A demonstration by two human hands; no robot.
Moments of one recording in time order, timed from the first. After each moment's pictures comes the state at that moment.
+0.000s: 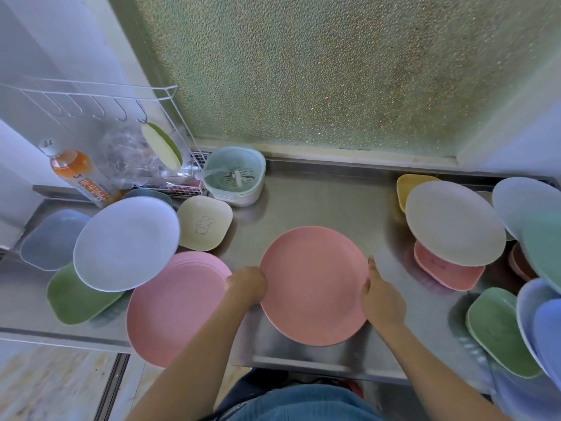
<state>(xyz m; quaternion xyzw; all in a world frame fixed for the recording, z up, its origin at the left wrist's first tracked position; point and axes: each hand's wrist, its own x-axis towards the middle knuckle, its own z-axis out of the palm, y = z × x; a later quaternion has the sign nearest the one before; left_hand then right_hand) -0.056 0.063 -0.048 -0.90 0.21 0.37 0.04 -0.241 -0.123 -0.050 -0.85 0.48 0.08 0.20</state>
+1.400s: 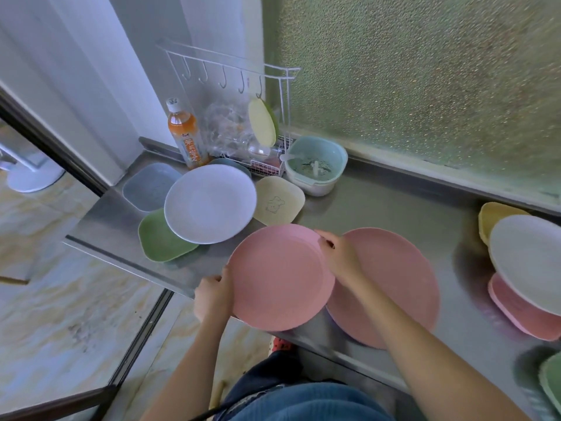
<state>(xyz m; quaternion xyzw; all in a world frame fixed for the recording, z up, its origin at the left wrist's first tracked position) -0.065 0.242 -0.042 -0.89 -0.25 0.17 -0.33 -0.087 0.005 -0.017 -0.85 0.23 0.03 0.48</state>
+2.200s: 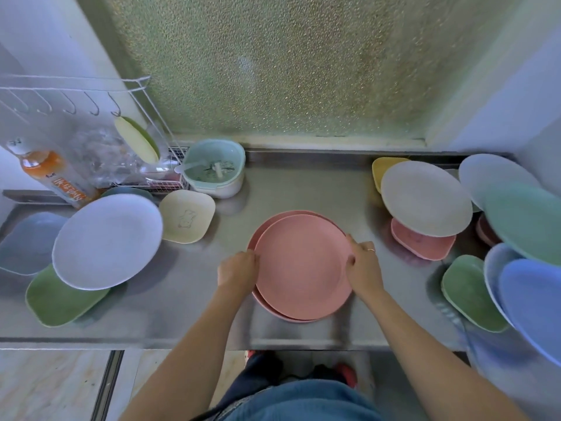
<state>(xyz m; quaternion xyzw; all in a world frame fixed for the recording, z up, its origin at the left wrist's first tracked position) -0.075 0.065 -0.036 -0.93 0.29 0.20 -0.04 -0.242 -0.124 -0.047 -0.85 0.44 -0.02 0.30</state>
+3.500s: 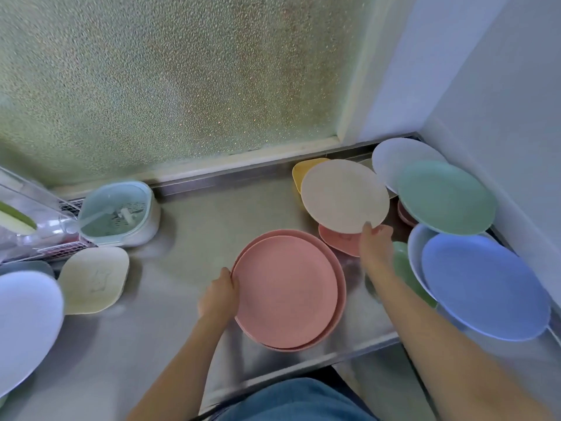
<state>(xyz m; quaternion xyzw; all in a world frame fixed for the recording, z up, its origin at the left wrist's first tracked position) -0.117 -0.032 -0.048 -0.92 0.27 0.28 -0.09 -0.309 -0.254 -0.017 -0.53 0.70 -0.24 0.41</state>
